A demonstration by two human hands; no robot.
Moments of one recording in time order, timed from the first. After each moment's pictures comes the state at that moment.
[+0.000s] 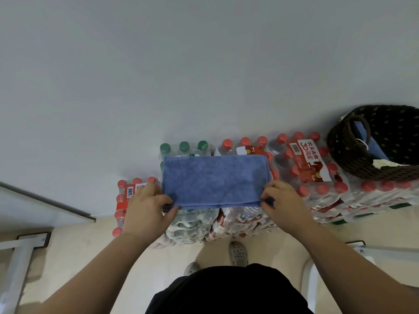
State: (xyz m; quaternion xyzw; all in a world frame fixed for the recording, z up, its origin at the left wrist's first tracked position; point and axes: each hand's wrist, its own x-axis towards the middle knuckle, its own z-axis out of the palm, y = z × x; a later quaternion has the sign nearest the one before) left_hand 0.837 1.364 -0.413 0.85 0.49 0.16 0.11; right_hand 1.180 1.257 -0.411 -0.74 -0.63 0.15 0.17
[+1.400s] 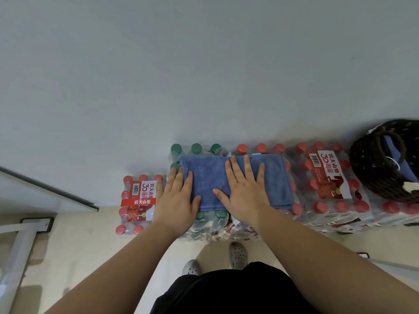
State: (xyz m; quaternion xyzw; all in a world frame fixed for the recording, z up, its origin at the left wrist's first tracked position) left_hand 0.882 1.387 -0.435 0.83 0.54 -0.02 0.15; right_hand 1.089 1.361 -0.433 -0.73 -0.67 0.09 -0.11
